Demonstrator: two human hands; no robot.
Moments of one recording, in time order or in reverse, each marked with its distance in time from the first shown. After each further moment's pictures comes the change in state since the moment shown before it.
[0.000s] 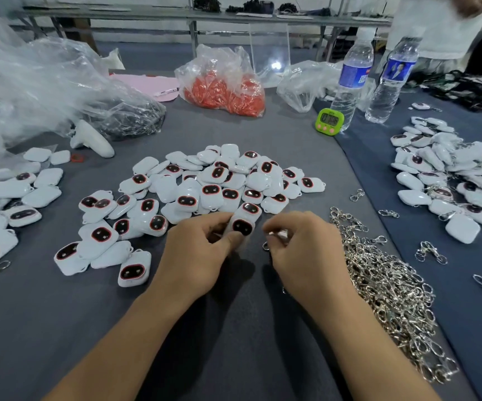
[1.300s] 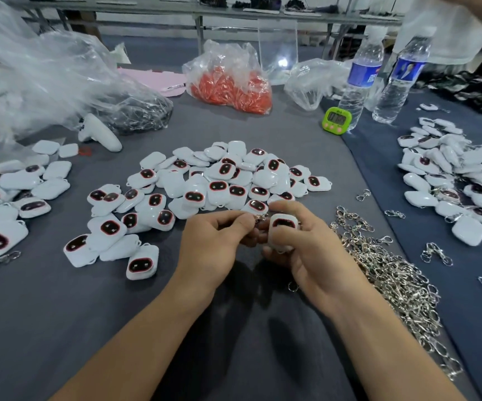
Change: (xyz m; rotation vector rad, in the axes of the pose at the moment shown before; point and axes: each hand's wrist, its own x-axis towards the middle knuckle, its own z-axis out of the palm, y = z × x) left_hand -0.001 0.013 0.018 -0.472 0.076 -0.175; right_hand 0.003 -0.006 -0.001 1.295 -0.376 0.552
